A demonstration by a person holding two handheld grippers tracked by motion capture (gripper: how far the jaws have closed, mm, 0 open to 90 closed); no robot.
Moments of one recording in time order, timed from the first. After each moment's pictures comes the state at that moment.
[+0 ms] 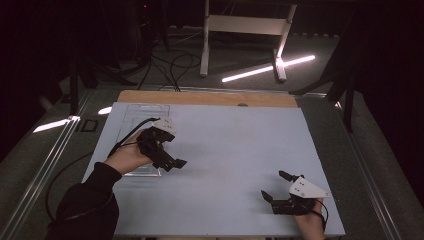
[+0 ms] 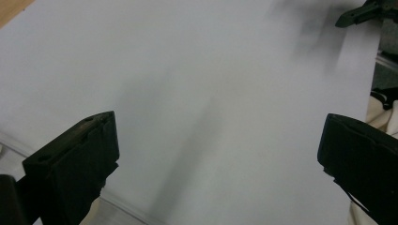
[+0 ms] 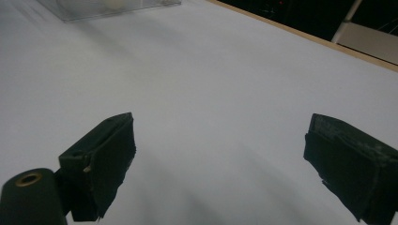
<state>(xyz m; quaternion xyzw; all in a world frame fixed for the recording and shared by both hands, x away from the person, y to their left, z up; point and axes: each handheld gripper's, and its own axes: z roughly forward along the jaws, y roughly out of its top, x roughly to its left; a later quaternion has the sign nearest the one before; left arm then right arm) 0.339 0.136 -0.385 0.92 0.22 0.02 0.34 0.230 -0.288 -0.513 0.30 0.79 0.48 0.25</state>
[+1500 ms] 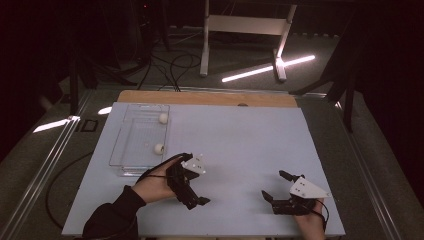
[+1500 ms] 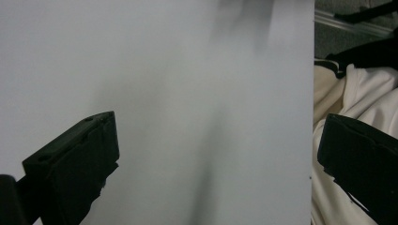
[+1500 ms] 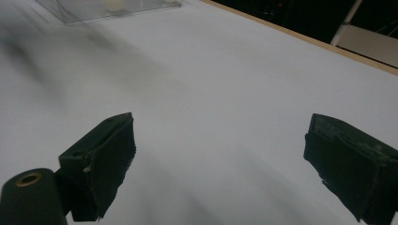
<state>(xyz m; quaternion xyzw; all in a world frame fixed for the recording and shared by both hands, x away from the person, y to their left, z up) 0.282 0.070 -0.439 0.94 0.11 -0.01 0.34 0.230 -0.288 -0.512 0.30 0.78 0.48 0.25</state>
